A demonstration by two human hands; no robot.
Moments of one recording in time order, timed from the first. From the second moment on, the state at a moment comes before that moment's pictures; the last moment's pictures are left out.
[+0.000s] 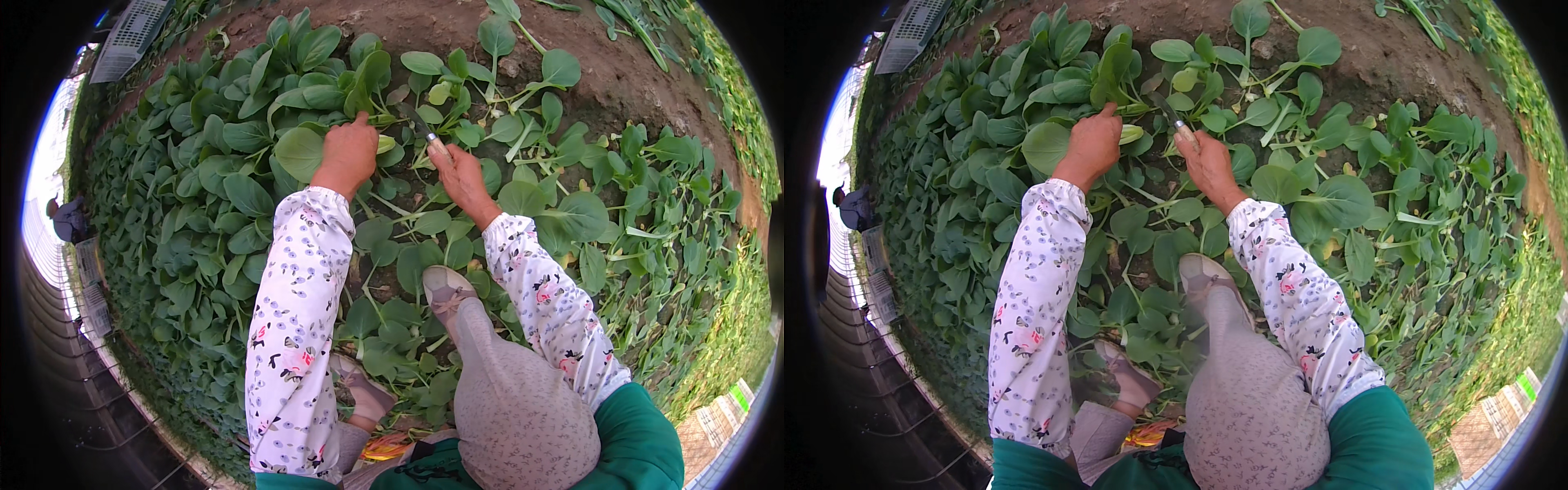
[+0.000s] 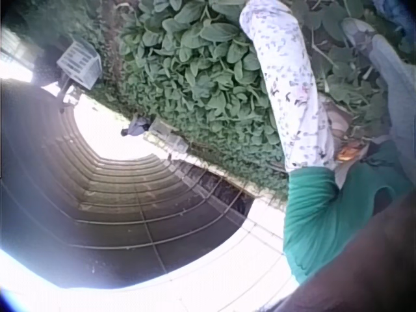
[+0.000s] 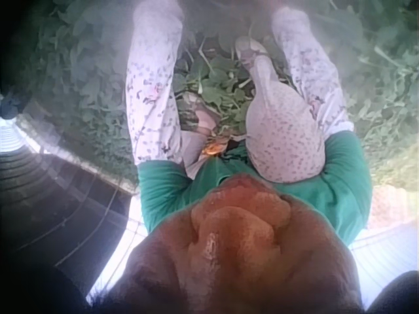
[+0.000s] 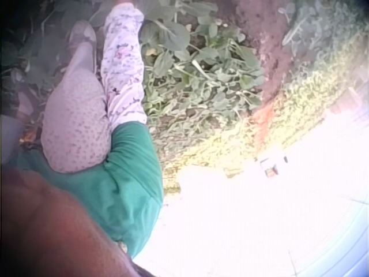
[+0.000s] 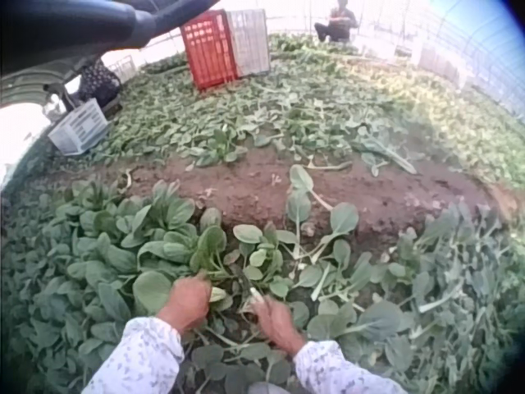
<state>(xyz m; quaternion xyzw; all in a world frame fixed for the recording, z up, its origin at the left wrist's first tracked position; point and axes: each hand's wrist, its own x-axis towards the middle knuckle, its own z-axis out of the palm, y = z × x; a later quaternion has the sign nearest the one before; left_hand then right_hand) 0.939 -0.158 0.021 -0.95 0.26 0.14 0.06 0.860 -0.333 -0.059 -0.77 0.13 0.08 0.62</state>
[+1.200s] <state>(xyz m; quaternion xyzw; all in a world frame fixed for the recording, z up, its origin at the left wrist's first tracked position) 0.846 -0.190 0.061 -0.93 0.37 0.04 -0.08 0.819 -0.343 -0.007 -0.34 0.26 0.24 0.87</state>
